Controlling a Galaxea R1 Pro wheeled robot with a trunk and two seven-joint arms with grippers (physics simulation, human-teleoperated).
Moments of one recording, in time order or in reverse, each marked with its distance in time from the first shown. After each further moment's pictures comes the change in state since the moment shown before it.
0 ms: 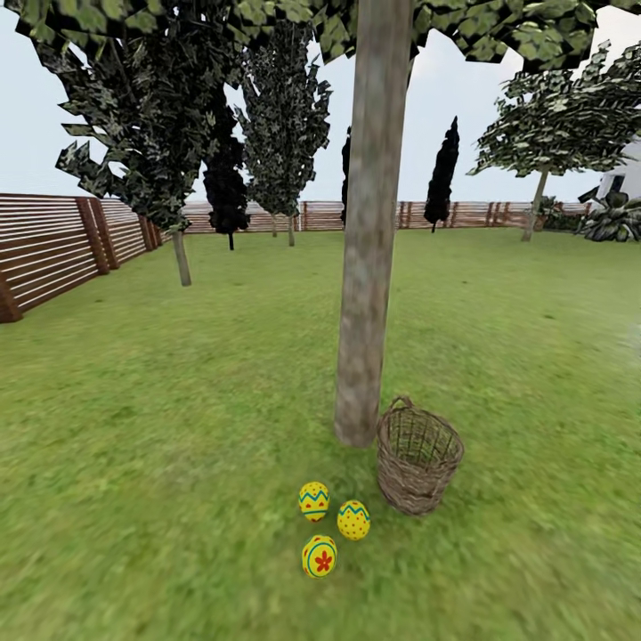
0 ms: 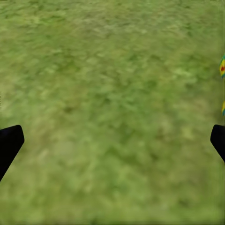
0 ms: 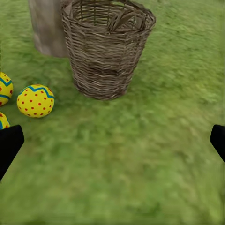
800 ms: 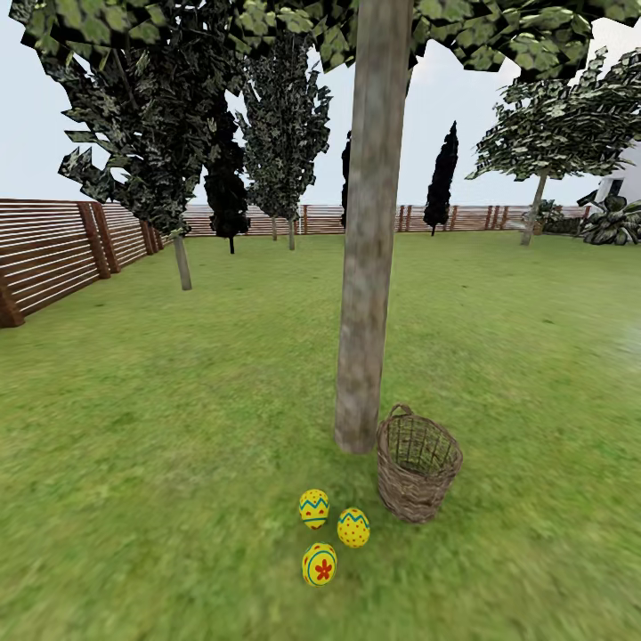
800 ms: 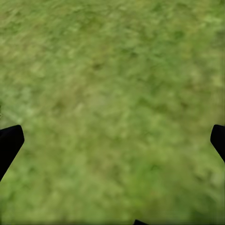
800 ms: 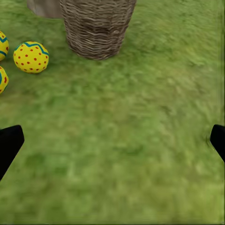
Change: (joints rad) left arm 0.126 0.049 0.004 0.000 0.008 0.084 -0.005; right arm 0.218 -0.015 -0.009 -0.041 -0.007 -0.041 -0.005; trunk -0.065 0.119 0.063
